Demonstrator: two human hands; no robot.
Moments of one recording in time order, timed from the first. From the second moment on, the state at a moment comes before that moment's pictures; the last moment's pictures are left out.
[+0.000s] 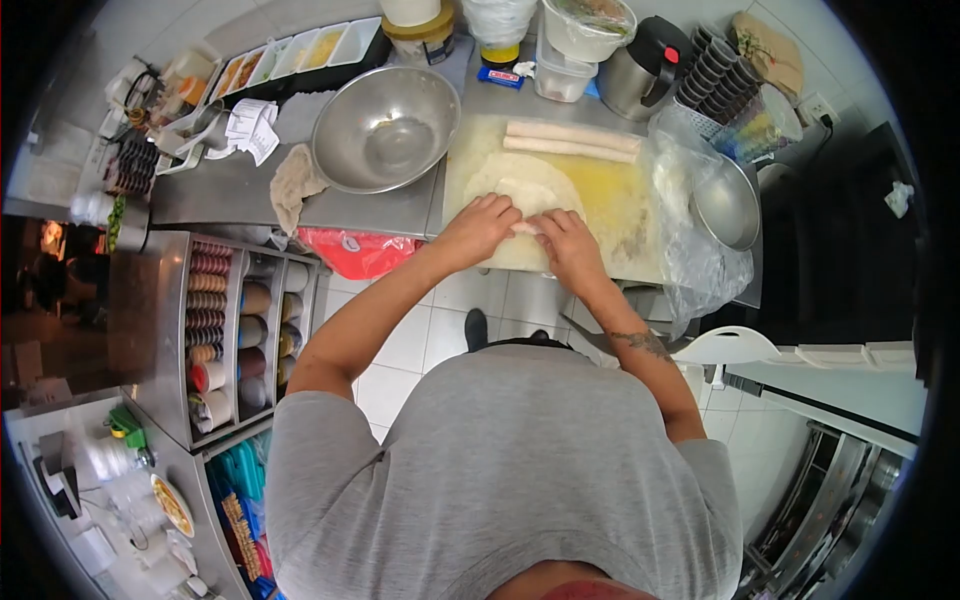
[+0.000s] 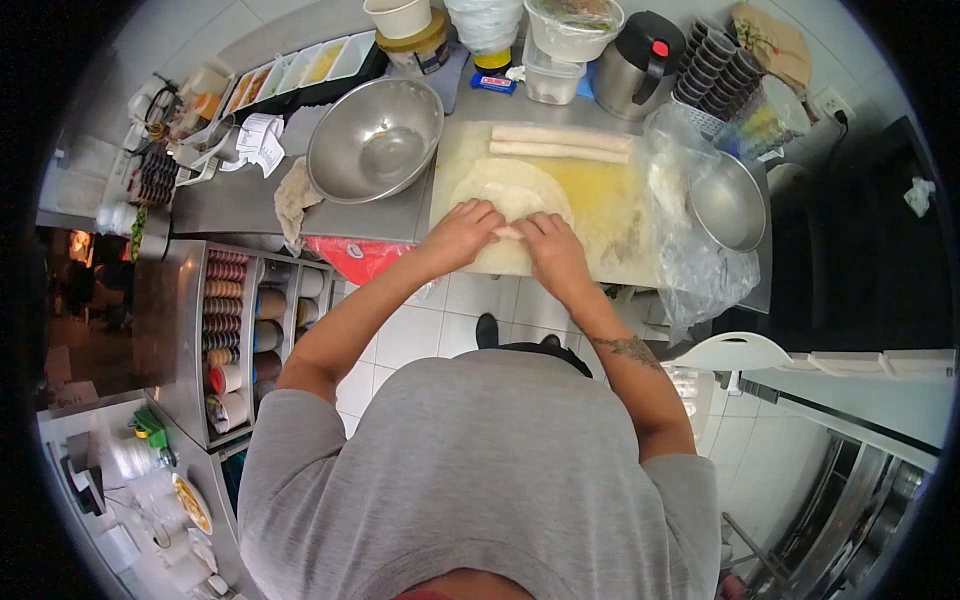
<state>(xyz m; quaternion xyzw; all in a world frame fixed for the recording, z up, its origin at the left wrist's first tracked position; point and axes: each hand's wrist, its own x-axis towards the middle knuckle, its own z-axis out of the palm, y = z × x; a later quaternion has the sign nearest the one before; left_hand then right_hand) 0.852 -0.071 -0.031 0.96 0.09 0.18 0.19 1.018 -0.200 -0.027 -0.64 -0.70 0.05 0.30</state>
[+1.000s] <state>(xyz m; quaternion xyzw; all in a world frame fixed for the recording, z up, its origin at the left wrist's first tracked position) 0.856 -0.079 -0.026 0.96 0.13 0.19 0.17 1.028 -0.193 -0.020 -0.66 -0.70 0.03 0.28</state>
